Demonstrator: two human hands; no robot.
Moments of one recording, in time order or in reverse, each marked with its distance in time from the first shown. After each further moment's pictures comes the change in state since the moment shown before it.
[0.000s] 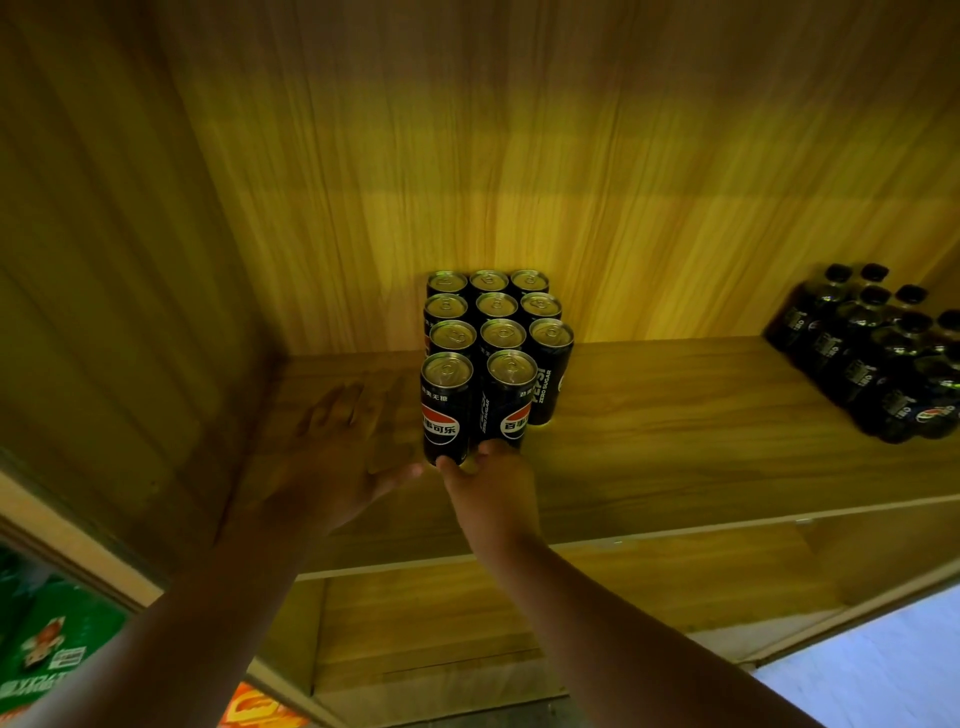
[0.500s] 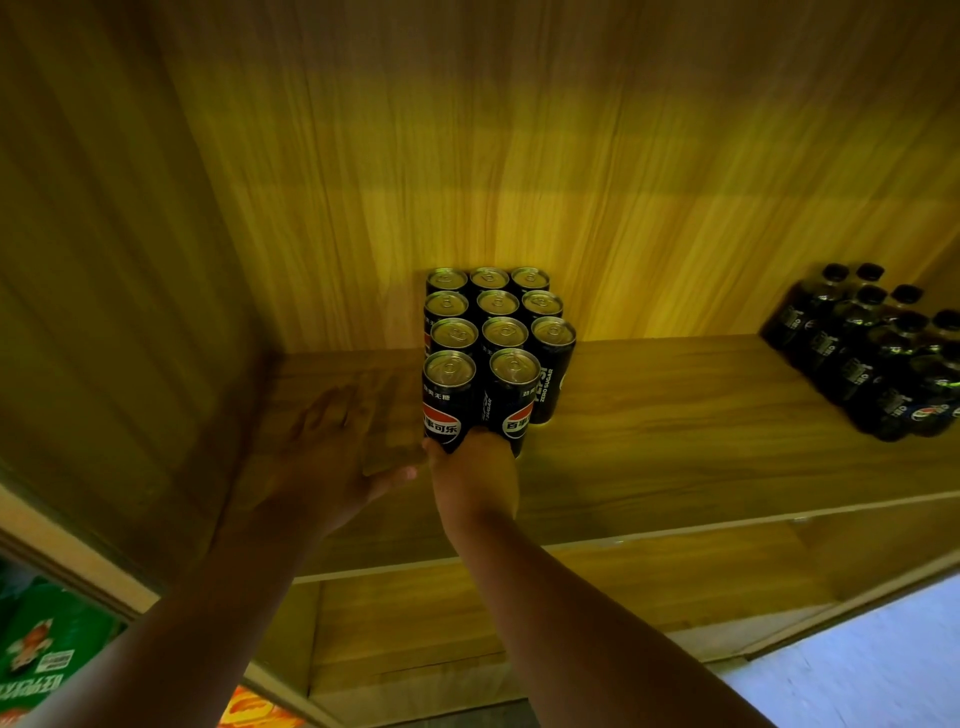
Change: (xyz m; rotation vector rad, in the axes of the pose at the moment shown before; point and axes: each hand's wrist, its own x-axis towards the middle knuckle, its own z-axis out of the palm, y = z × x) left_hand 0.001 -0.008 0.009 -0.048 -0.015 -0.015; right_hand 0.016 -0.019 0.023 -0.141 0.073 0.075
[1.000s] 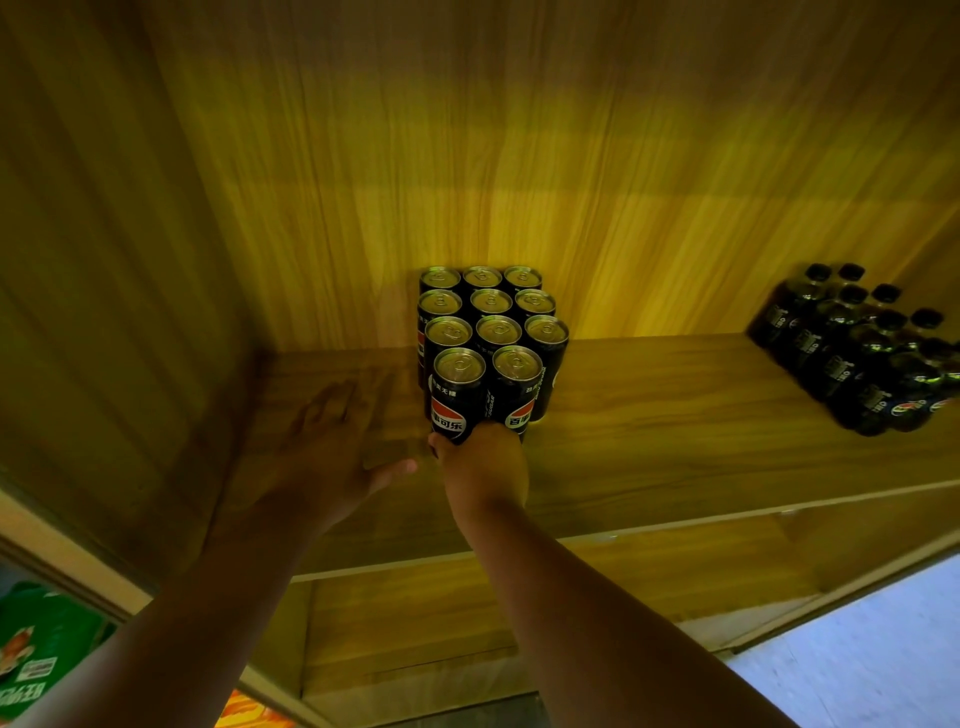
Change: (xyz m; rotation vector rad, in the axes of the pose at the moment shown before) left_hand 0.002 0.006 -0.004 -0.043 -0.010 0.009; right_hand 0.008 0.003 -0.009 -0.040 0.026 0.049
